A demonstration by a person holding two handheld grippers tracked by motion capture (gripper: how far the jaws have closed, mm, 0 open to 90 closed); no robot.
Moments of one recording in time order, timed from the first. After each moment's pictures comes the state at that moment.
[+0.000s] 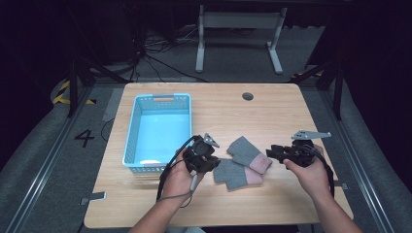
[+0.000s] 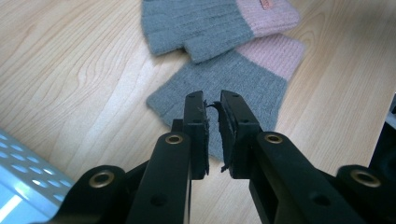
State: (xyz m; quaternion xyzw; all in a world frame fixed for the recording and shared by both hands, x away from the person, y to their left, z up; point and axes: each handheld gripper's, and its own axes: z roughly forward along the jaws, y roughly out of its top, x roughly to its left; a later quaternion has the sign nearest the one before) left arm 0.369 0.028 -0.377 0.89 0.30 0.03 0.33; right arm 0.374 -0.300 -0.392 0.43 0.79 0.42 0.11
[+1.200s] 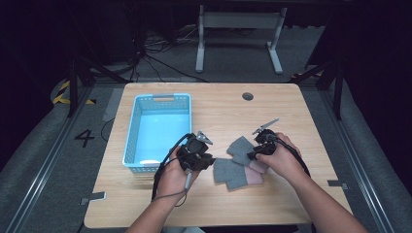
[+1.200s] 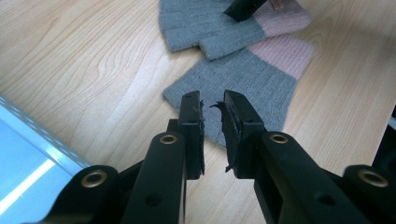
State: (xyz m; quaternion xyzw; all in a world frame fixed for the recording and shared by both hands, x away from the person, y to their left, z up) left arm 0.372 0.043 -0.374 0.89 0.31 0.03 0.34; right arm 0.436 -0.233 -0.426 0.41 0.88 0.21 0.07
